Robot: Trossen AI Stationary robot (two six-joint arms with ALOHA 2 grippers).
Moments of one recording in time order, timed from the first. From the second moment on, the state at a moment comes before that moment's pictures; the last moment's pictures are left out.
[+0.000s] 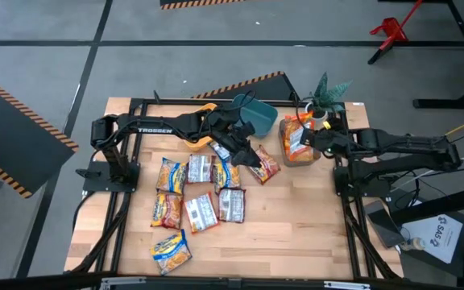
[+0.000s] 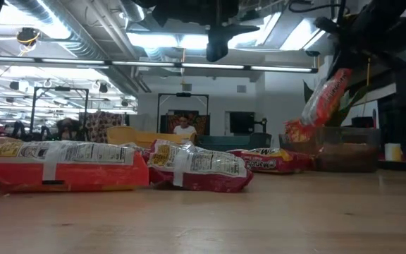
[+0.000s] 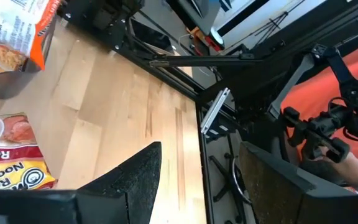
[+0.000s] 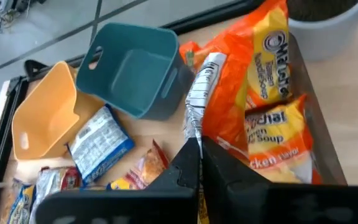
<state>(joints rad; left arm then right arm) 0.20 1.75 1.42 -0.07 0.63 -0.62 -0.09 0.86 0.83 -0.92 0.56 1.43</state>
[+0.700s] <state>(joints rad) 0.20 1.75 1.42 -0.07 0.59 -0.62 -0.26 0.92 0.83 -0.86 0.43 1.23</state>
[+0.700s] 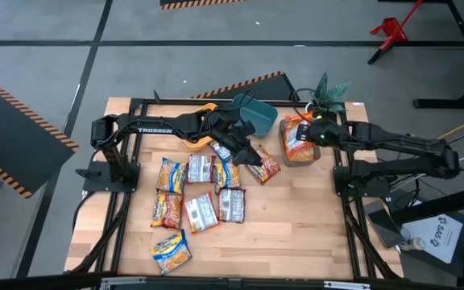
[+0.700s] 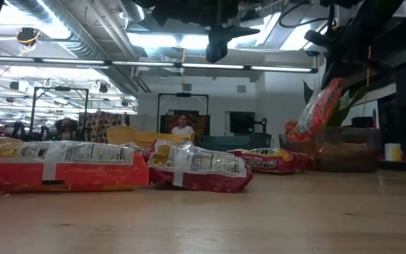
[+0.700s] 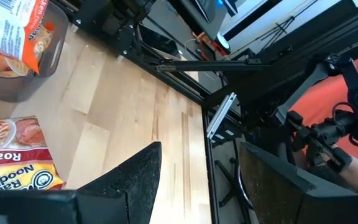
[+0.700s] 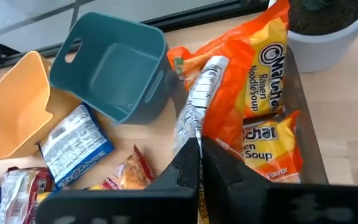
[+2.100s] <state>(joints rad) 0.20 1.75 1.42 -0.07 0.57 -0.59 -0.26 1.12 0.88 -1.08 0.36 1.23</state>
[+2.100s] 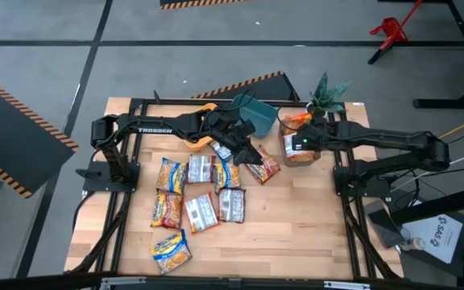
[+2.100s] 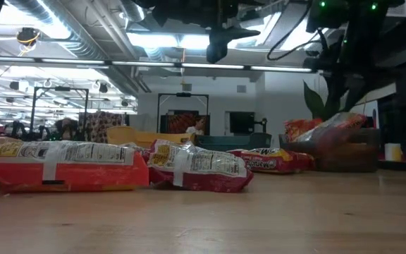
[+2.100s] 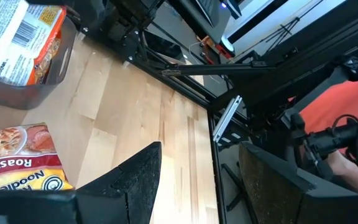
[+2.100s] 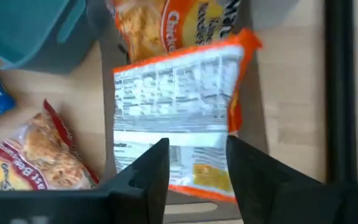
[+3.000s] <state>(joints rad) 0.24 1.75 1.42 -0.06 0.87 -0.81 -0.26 1.44 0.90 -1.07 0.43 1.14</state>
